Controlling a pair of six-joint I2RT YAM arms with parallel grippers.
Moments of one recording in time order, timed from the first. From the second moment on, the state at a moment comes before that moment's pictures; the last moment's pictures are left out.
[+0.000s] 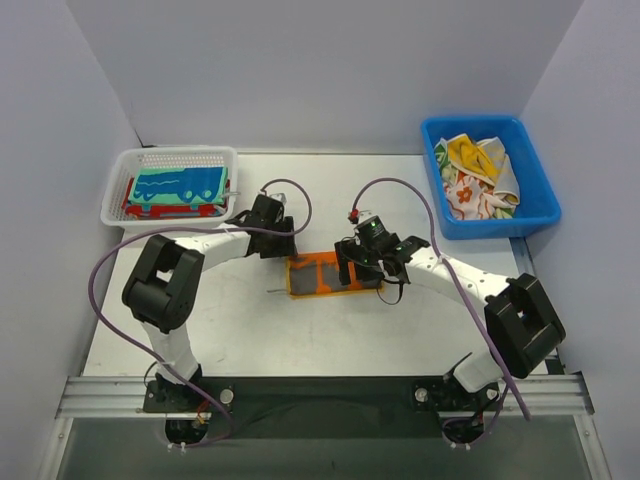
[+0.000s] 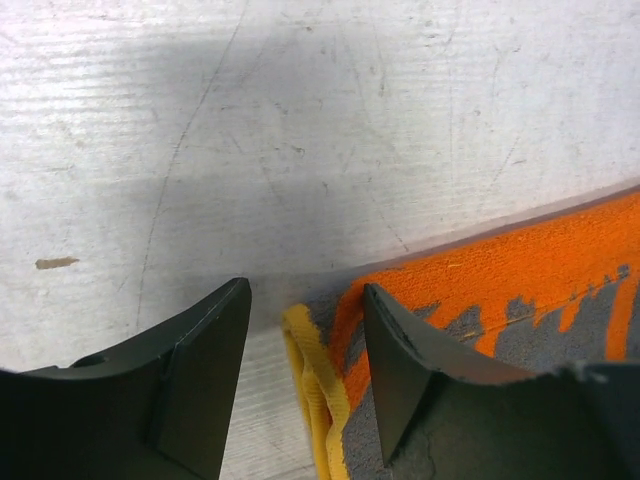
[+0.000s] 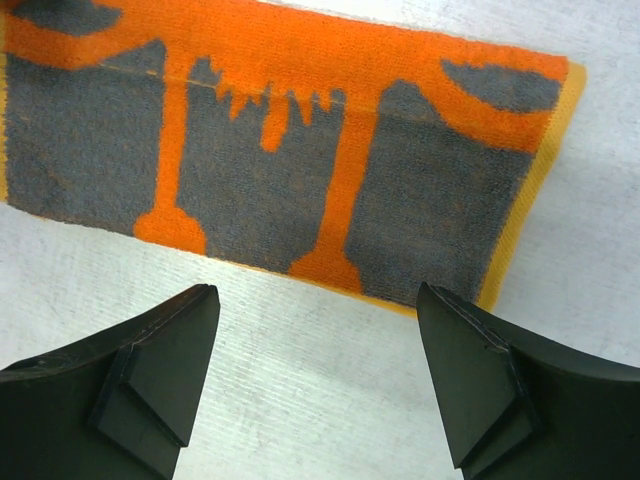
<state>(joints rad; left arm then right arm) -0.48 1.83 1.10 -0.21 0.03 -0.51 0.65 1.51 0.92 -0.39 0.06 0.35</state>
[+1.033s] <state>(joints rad) -0.45 1.78 0.96 -0.06 0.12 -0.52 0.65 1.51 0.91 -0.34 -0.01 0.34</state>
